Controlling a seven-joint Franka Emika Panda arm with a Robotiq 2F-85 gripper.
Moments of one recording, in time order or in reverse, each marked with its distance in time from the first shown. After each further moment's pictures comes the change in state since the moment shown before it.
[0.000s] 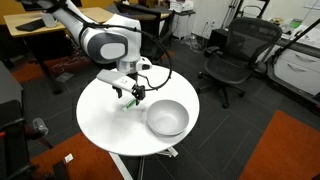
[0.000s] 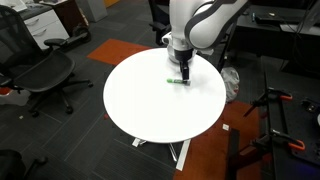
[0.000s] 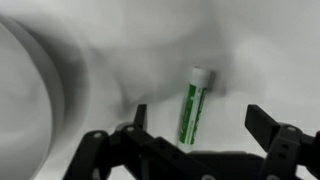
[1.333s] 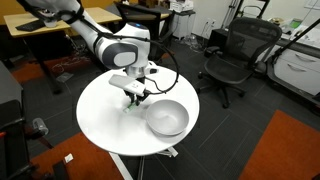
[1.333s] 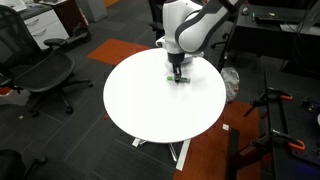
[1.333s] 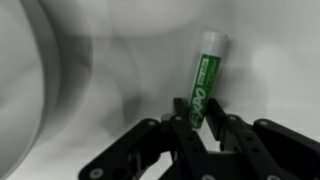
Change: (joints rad) arm -0.051 0.127 0.045 0.140 0.000 -0.001 -0.058
